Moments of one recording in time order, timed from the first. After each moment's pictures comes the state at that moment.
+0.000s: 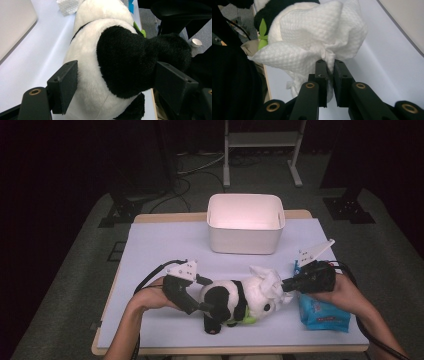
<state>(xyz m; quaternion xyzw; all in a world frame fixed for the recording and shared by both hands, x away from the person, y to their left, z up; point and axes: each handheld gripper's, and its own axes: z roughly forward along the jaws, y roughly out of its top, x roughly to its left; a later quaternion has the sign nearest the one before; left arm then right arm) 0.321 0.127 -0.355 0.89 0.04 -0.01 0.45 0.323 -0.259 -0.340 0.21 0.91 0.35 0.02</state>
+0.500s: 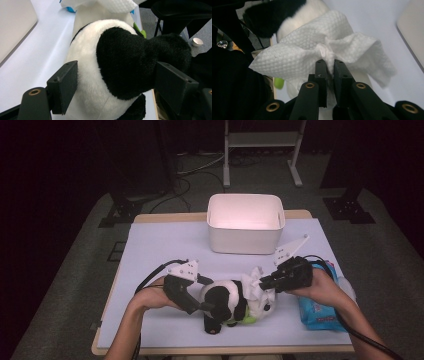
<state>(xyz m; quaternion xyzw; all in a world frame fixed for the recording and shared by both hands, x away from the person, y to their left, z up) 0.321 0.125 -0.354 0.89 0.04 -0.01 0.45 0.328 -0.201 -0.324 0.14 0.92 0.37 0.01</state>
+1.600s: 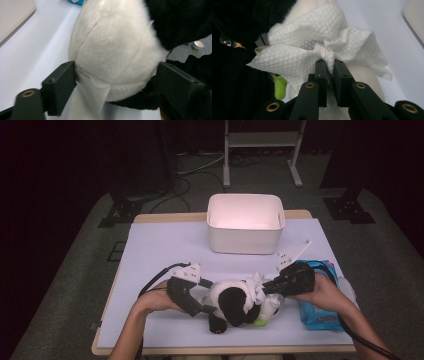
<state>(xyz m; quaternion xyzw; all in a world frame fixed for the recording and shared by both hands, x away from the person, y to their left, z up) 0.322 0.117 -0.375 0.90 0.07 -0.02 0.44 0.321 -0.209 -0.336 0.15 0.92 0.36 0.00</state>
